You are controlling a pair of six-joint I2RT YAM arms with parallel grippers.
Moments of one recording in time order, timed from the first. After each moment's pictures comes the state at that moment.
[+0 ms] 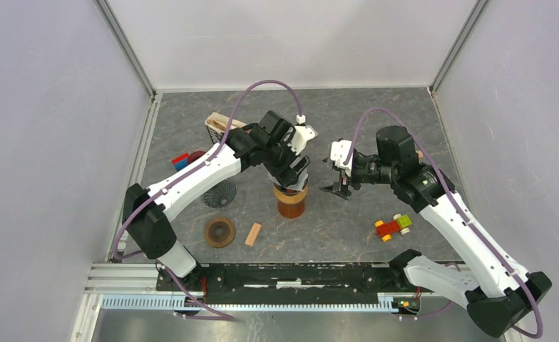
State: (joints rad) left arm -0.77 1.59 1.47 -0.79 0.16 0.16; right arm 0.54 1.01 1.09 -0.61 -0.68 -0.66
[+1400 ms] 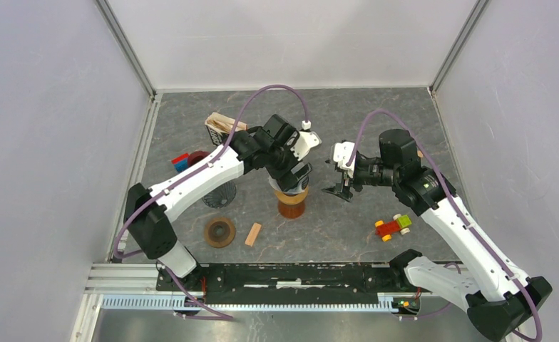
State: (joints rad) left arm -0.81 1.61 1.47 -0.82 0.11 0.23; right arm 0.51 0.97 1.04 -0.58 -0.68 -0.64
